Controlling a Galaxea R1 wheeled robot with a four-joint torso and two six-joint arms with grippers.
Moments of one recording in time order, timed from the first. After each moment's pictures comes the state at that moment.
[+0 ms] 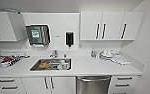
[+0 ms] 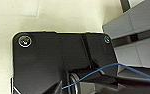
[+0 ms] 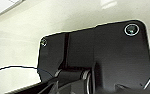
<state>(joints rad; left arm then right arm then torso) 1.45 2.74 -2.23 0.15 -0.03 -0.10 -1.48 2.75 -2.25 0.00 0.05 0.07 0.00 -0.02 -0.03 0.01</state>
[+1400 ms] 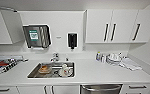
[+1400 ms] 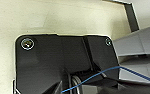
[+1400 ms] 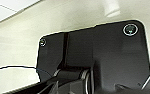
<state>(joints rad) 1.45 2.73 -2.23 0.15 -0.05 -0.10 -1.47 2.75 -2.25 0.00 0.04 0.07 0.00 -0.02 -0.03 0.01</state>
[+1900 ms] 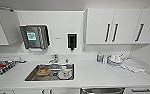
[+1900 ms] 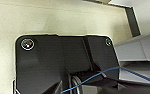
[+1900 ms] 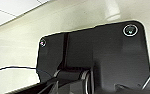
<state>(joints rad) 1.45 2.73 -2.23 0.15 -0.05 -0.10 -1.47 2.75 -2.25 0.00 0.04 0.07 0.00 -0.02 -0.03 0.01</state>
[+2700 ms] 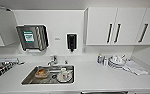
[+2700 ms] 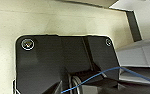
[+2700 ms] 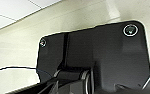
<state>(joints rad) 1.45 2.73 -2.23 0.15 -0.05 -0.10 -1.47 2.75 -2.25 0.00 0.04 0.07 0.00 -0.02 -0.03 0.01</state>
